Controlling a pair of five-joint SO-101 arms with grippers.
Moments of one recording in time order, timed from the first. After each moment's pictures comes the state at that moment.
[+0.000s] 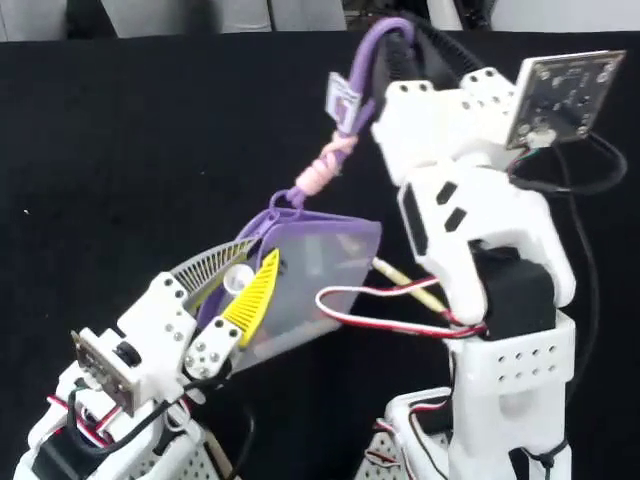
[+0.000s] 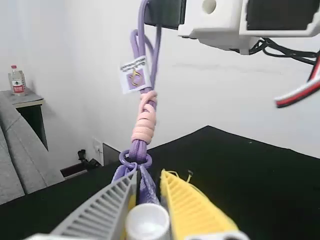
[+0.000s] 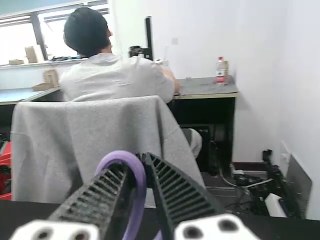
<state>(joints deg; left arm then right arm) 34.7 -104.7 62.4 50.0 -3.1 -9.8 -44.4 10.9 37.9 -5.7</state>
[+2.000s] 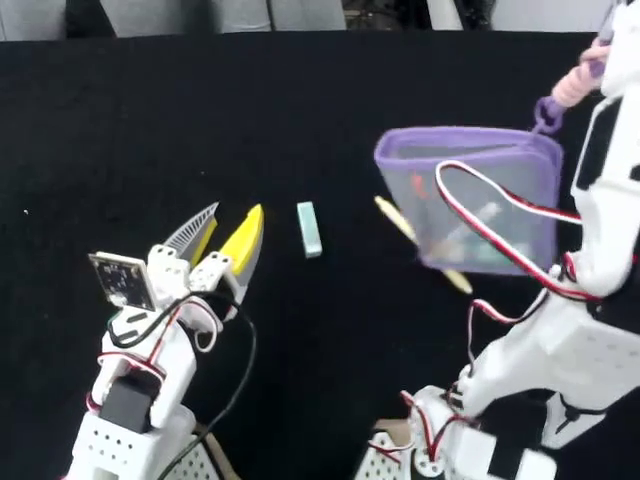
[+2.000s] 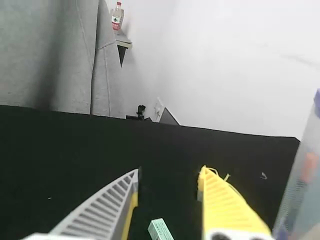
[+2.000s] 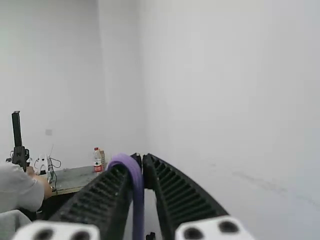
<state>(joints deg) 13.8 -103.7 89.5 25.3 15.3 20.1 -15.4 -54.0 54.5 -5.7</state>
